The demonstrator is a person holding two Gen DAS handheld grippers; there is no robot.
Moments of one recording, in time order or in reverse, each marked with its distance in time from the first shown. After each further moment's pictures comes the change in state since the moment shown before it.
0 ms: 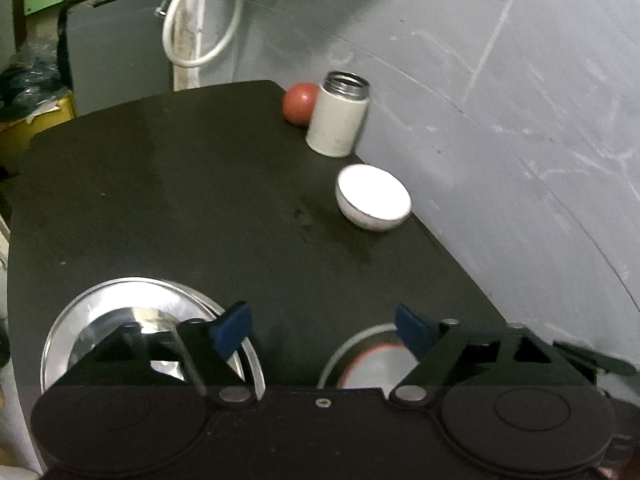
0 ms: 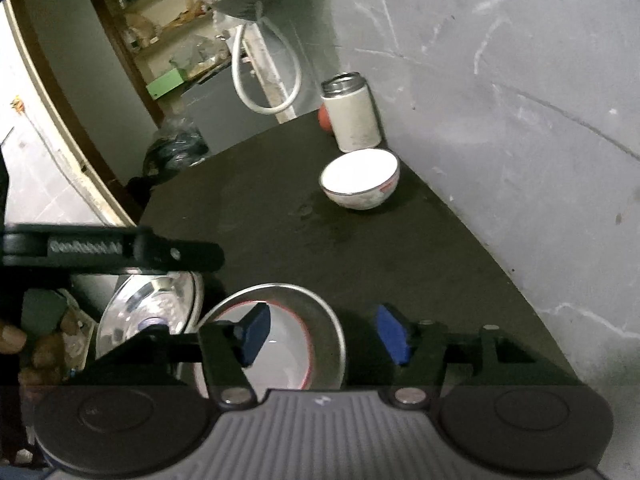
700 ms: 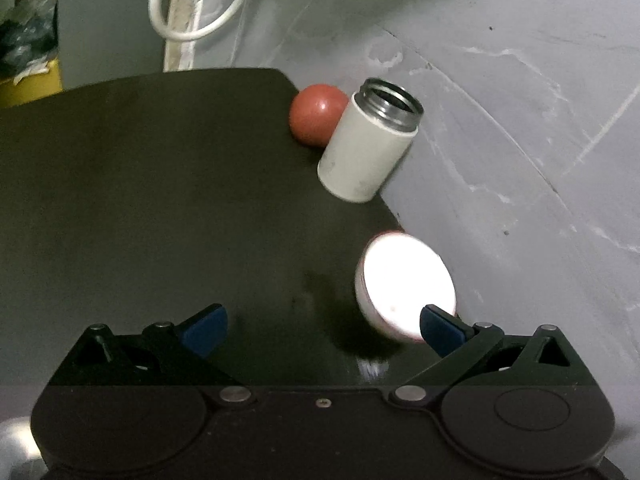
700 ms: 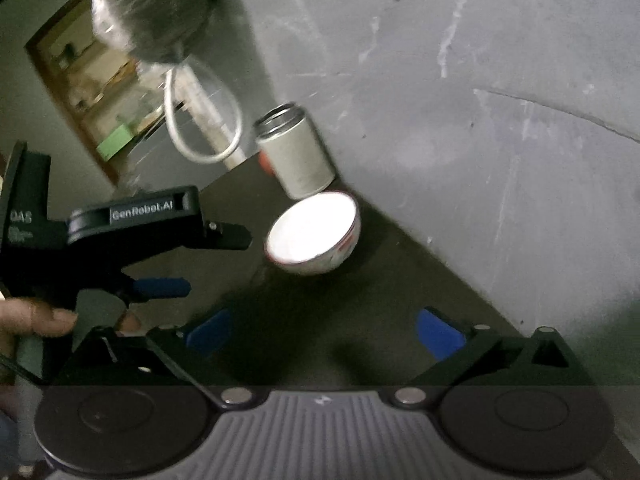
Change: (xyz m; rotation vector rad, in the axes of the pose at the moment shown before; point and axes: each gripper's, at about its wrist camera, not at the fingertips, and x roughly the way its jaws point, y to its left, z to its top) left arm 0.117 0.025 0.087 -0.109 0.048 -0.051; right arm 0.067 -0.028 0.040 0.200 -0.109 -0.081
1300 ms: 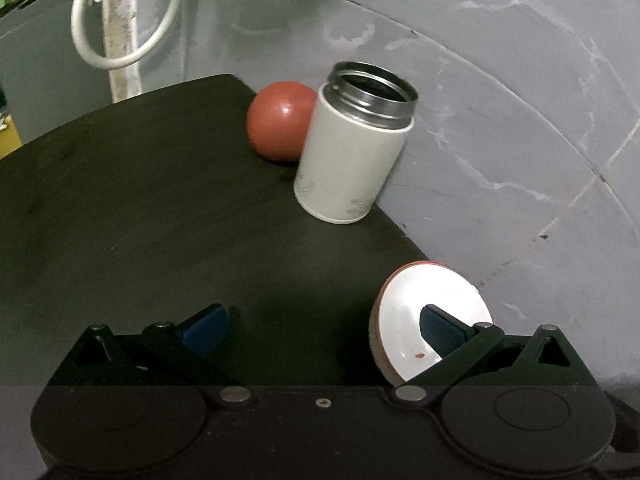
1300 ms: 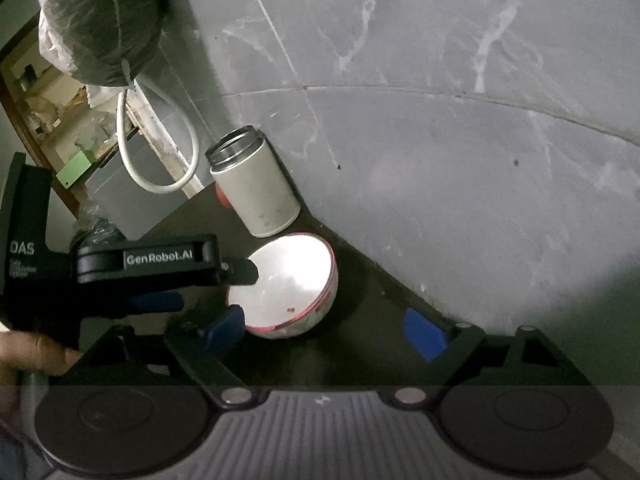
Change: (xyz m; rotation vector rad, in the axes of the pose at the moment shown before) left arm 0.052 -0.007 0.032 0.196 0.044 -0.013; right arm 0.052 0.005 0.025 0.048 -0.054 -0.110
